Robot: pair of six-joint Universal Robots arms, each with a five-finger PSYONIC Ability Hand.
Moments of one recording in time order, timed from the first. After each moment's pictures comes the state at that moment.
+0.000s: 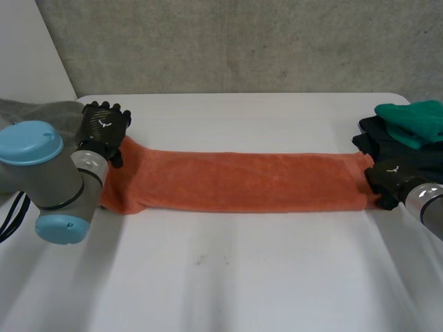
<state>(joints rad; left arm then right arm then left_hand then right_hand) 4.43 -2.15 -1.46 3.60 -1.58 3.70 1.54 -0.94 1.52 -0.12 1.23 2.44 0.36 0.34 0.35 0.34 0.15 0.96 1.04 1.03 1.01 0.79</state>
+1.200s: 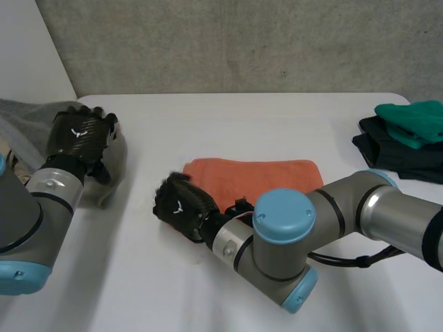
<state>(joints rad) 4.44 -1.76 -1.81 3.55 -1.58 3.58 2.38 -0.75 1.27 -0.42 1.17 2.19 0.32 0.29 0.30 0.29 0.10 0.81 0.93 0.93 0.94 0.74</state>
